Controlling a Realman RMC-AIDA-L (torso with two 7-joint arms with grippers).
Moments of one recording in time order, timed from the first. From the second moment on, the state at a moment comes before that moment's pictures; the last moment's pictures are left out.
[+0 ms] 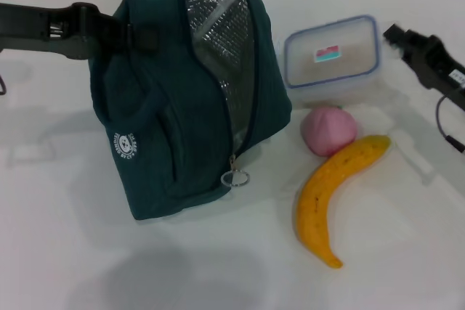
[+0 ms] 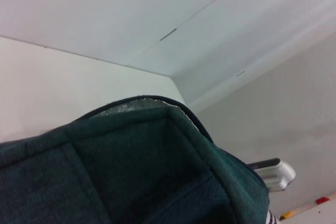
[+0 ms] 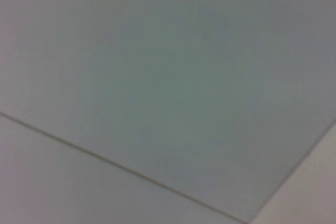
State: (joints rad) left arm -0.62 -1.93 0.70 0.94 1.94 1.86 -2.50; right arm 0.64 2.03 -0.79 0.03 -1.08 -1.23 1.59
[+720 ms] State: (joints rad) left arm -0.63 -1.93 0.69 0.90 1.94 1.86 -2.50; right arm 0.52 2.02 -0.74 -0.01 -0.96 -1.49 1.64
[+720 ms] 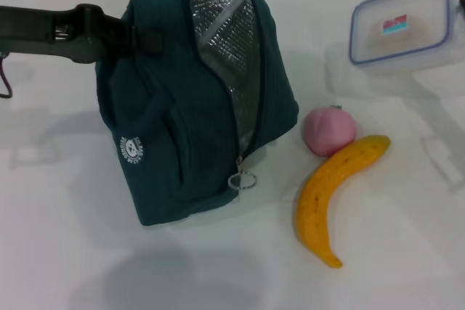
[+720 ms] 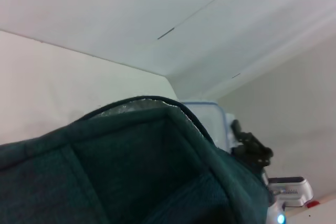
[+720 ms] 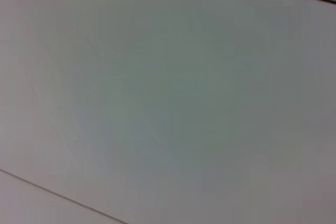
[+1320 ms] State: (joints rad) left arm -0.63 -1.95 0.69 0.88 1.94 1.83 -2.49; right arm 0.65 2.03 -0.74 -0.05 -0.92 -1.73 1.79
